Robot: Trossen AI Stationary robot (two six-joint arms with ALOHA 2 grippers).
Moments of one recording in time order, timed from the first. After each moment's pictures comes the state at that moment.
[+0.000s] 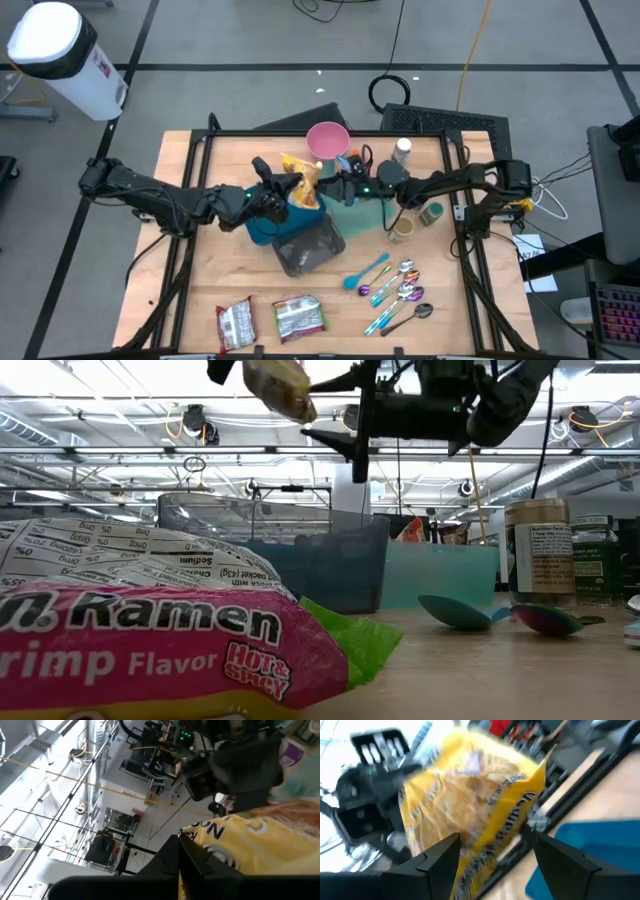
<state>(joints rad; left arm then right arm) -0.22 1.25 0.94 0.26 -0.83 1.07 -0.16 1.65 0.79 1.01 -0.17 0.92</state>
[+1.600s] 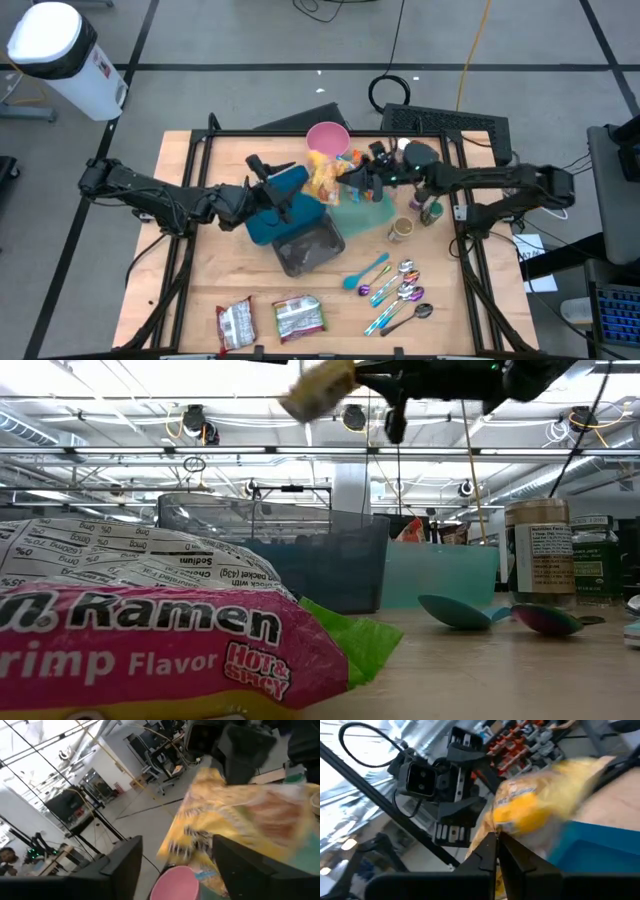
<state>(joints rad) -0.22 1.25 0.94 0.24 -0.87 0.53 -0.25 1.27 0.79 0.54 -0.34 0.75</state>
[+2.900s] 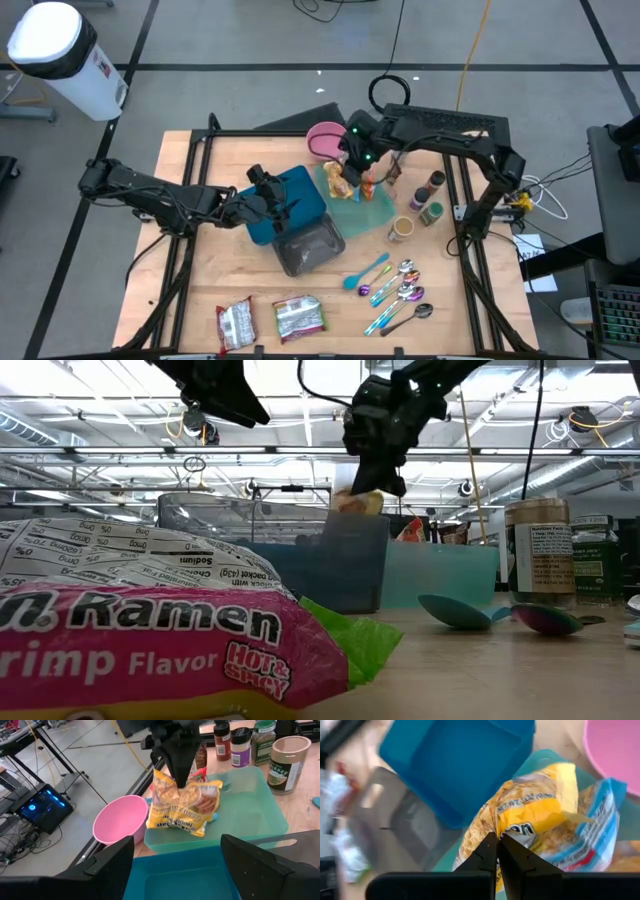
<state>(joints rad) -0.19 1.25 0.94 -0.26 -0.72 -0.09 -0.45 1.71 1.42 -0.70 -0.40 0.14</state>
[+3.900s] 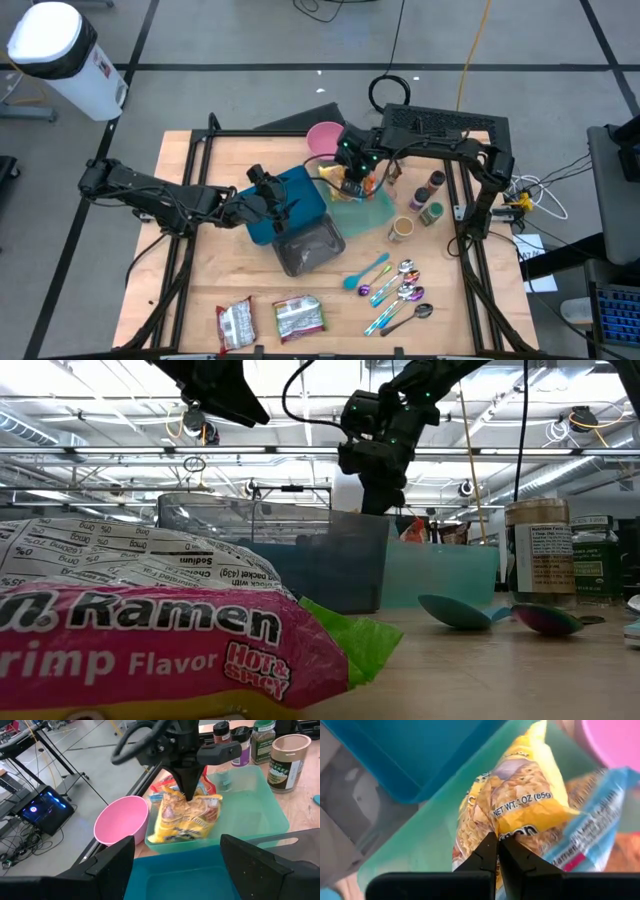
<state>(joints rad) -0.19 1.25 0.94 -0.26 -0.72 -0.07 -0.40 1.78 1.42 -0.77 -0.21 0.02</state>
